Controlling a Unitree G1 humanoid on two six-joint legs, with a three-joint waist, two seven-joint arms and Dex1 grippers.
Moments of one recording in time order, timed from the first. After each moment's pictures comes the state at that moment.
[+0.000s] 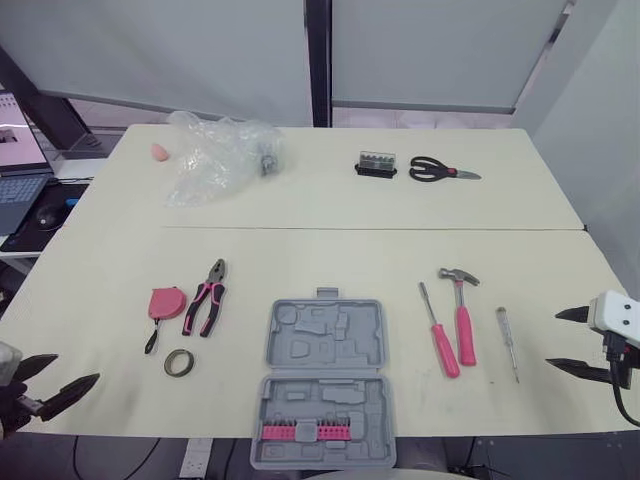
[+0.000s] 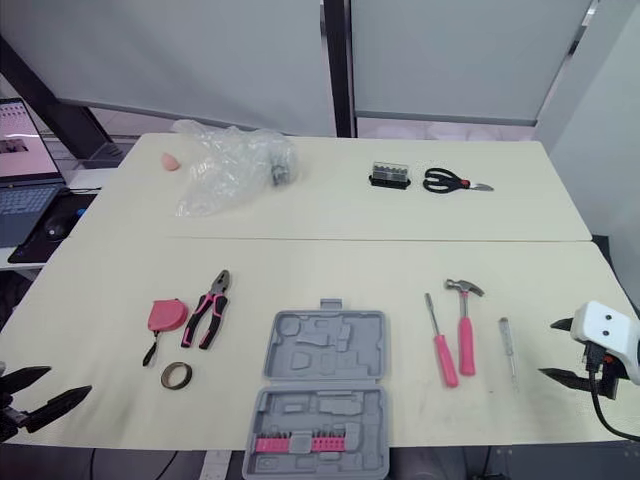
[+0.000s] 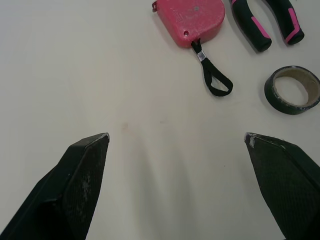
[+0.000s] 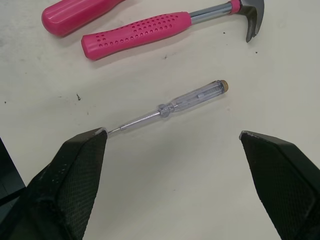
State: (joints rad) left arm 0.39 0.91 0.67 0.36 -0.38 0.11 -1.08; right arm 0.22 -1.13 -0.33 0.03 0.21 0.07 1.24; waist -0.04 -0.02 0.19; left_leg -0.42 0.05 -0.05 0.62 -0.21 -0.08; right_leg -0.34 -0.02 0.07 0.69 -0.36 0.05
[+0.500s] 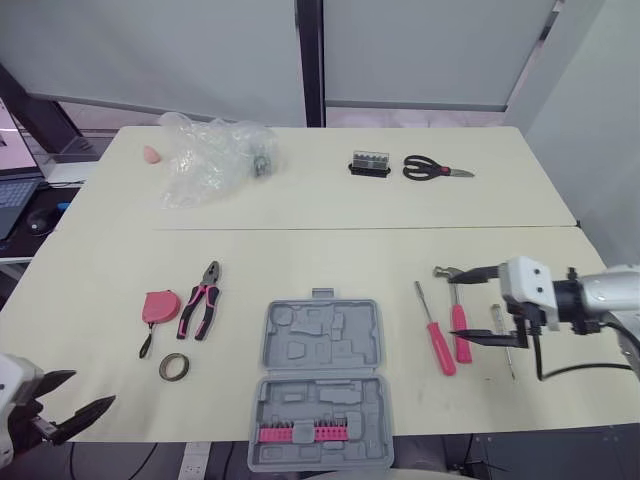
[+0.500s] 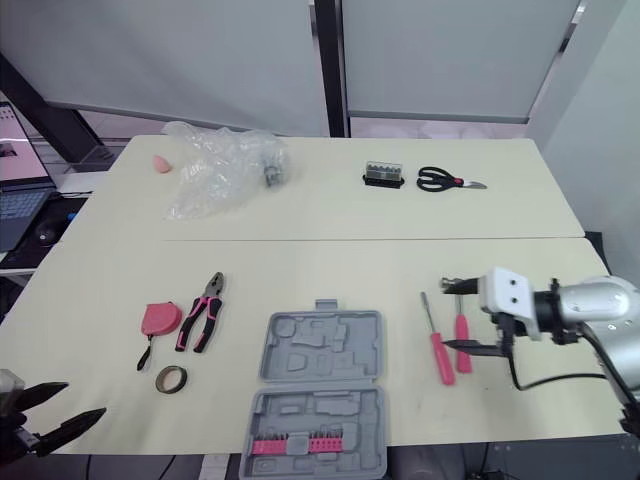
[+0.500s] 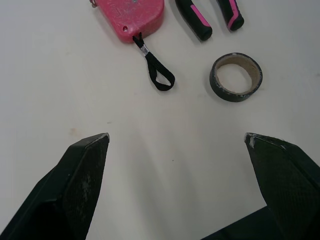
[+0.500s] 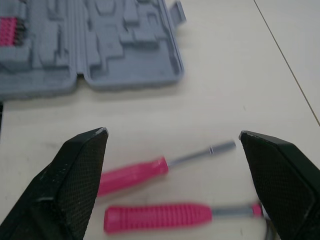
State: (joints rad) left arm 0.59 0.86 0.69 0.05 -0.39 0.19 -1.09; right arm -0.23 -0.94 0.02 -0.27 0.35 0.25 1.28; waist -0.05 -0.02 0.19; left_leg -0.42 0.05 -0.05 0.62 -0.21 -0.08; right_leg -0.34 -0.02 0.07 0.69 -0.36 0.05
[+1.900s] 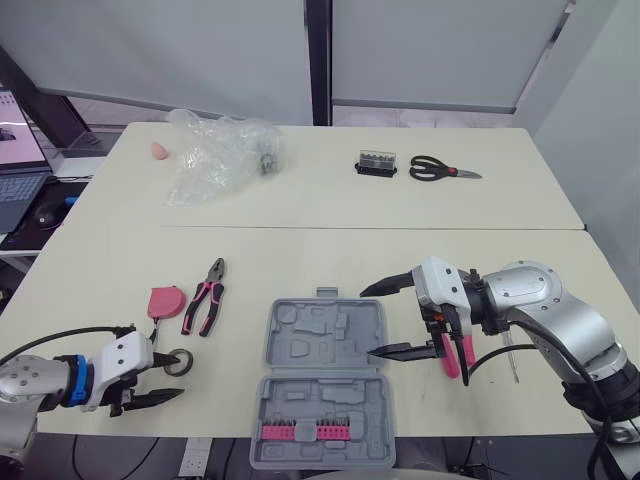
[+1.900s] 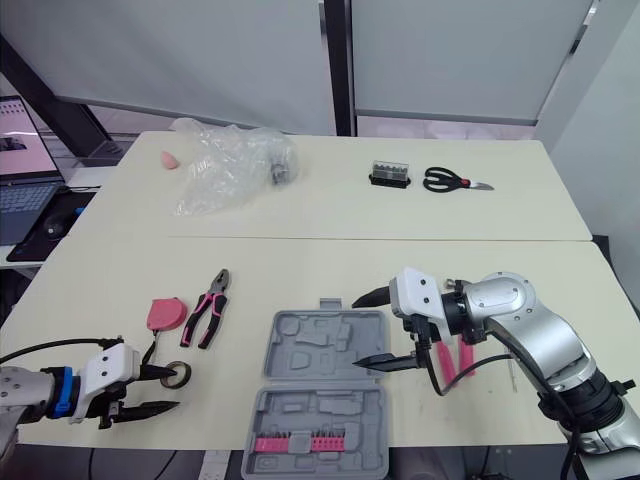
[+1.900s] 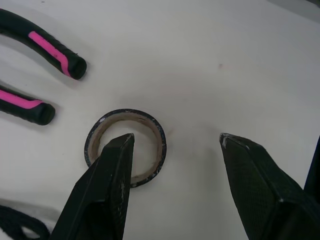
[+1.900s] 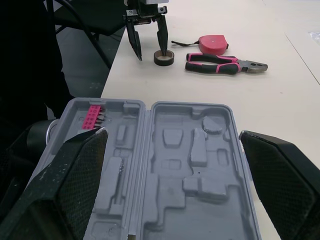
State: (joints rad) left arm 0.10 0.98 0.14 0.39 -0.15 -0.24 -1.34; right arm -0.41 -0.72 0.27 -0.43 0.42 0.49 1.17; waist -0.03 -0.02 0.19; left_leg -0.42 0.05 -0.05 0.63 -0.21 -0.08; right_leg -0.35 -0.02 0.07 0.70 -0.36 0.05
